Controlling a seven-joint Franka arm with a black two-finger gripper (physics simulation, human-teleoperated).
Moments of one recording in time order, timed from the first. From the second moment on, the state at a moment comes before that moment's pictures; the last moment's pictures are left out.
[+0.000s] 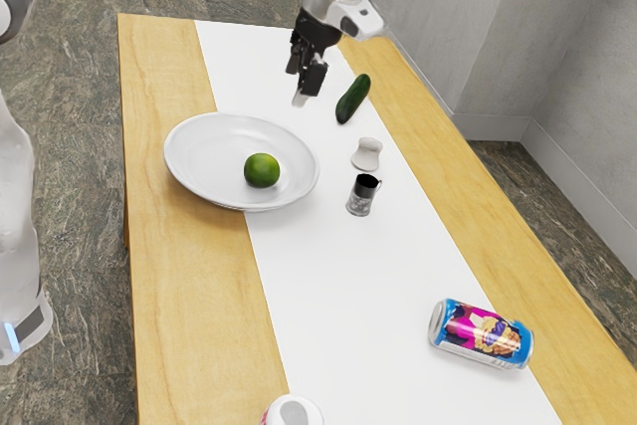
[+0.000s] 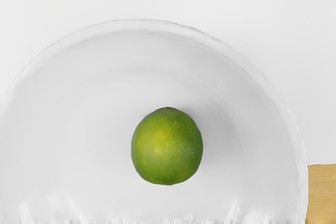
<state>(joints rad) 0.02 -0.21 0.05 -1.77 0.13 1.45 0.15</state>
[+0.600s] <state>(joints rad) 0.04 -0.36 0.14 -2.21 0.04 1.73 0.40</state>
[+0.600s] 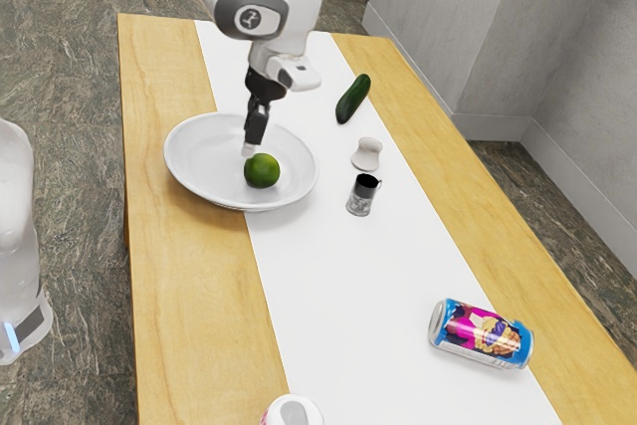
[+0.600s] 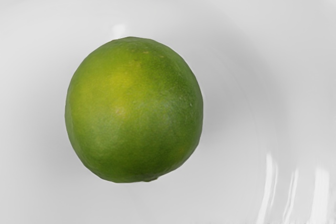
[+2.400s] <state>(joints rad) 0.08 -0.29 -0.08 -1.94 0.01 1.65 0.21</state>
